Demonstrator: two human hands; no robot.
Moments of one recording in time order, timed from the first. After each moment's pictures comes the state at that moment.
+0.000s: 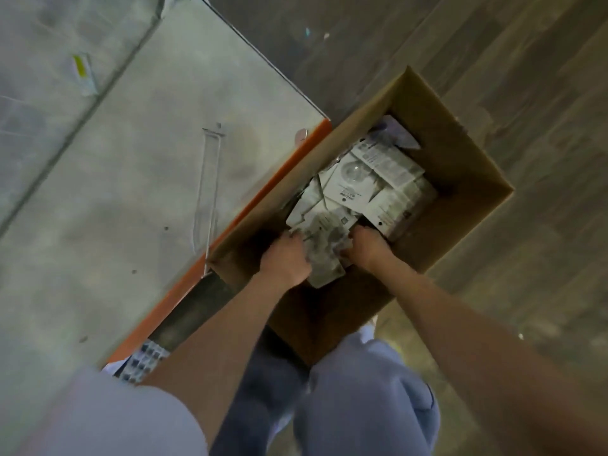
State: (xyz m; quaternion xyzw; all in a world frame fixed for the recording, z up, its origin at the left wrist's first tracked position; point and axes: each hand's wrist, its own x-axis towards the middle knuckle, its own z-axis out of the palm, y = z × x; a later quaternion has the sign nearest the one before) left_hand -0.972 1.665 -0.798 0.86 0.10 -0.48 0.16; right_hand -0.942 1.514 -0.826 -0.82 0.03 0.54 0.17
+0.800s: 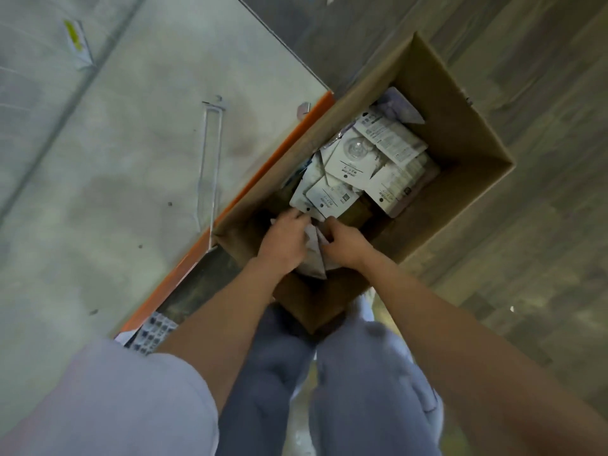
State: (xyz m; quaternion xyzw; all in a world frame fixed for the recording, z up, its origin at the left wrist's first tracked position) left_hand -0.988 1.670 -0.783 0.90 0.03 -0.39 0.20; right_hand -0.971 1.541 -0.793 -0.78 0.02 0.56 0.28
